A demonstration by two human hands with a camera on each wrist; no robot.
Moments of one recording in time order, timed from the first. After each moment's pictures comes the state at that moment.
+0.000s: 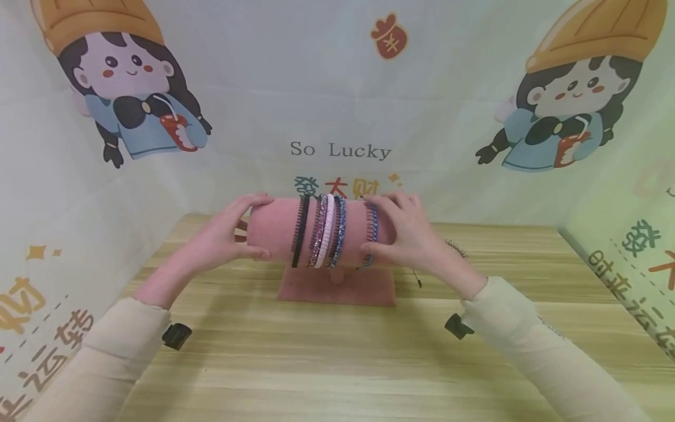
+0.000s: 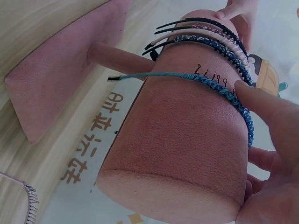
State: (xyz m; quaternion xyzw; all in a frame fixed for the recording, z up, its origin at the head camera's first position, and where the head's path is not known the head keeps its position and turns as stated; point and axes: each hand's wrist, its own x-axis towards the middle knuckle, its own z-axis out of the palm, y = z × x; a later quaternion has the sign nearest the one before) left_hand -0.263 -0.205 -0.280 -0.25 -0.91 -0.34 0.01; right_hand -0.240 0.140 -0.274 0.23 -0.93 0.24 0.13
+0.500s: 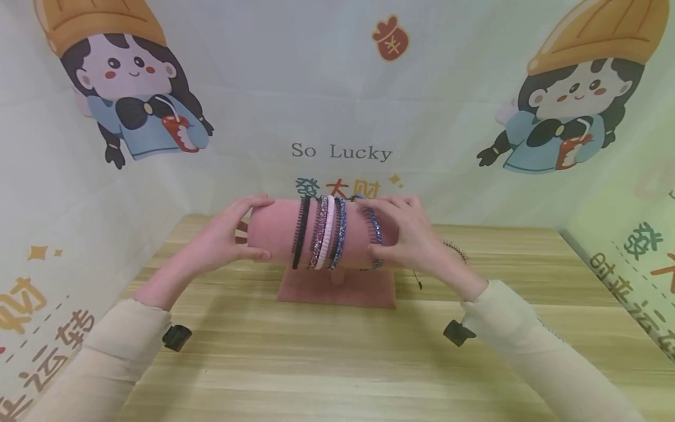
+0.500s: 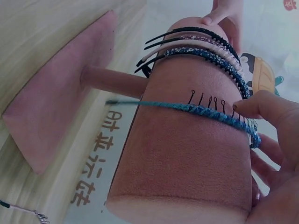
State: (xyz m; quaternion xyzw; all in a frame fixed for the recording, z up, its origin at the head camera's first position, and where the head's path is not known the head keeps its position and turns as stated) left_hand -0.262 -0.206 -0.280 -0.25 -0.91 -0.33 0.01; right_hand -0.241 0.139 -0.276 0.25 -0.92 0.26 0.15
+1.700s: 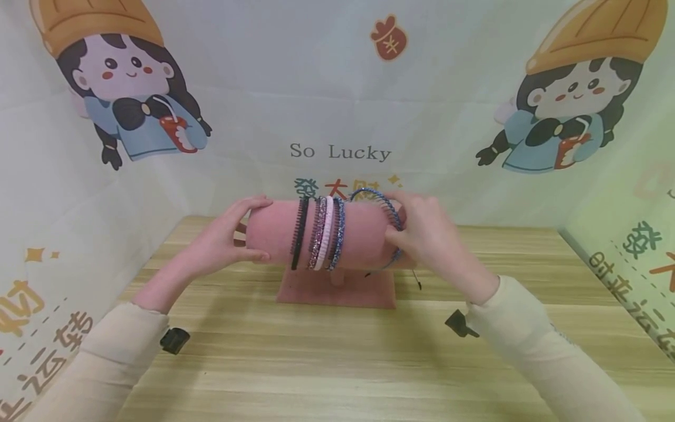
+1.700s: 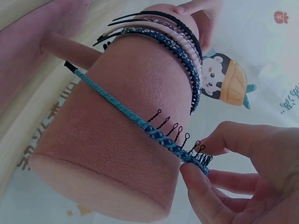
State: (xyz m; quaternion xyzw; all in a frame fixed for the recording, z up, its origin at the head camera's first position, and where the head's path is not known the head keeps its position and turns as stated) left_hand -0.263 -0.206 -0.284 -0.25 -0.91 -0.34 0.02; right_hand -0.223 0.140 -0.240 0.16 -0.95 0.23 0.14
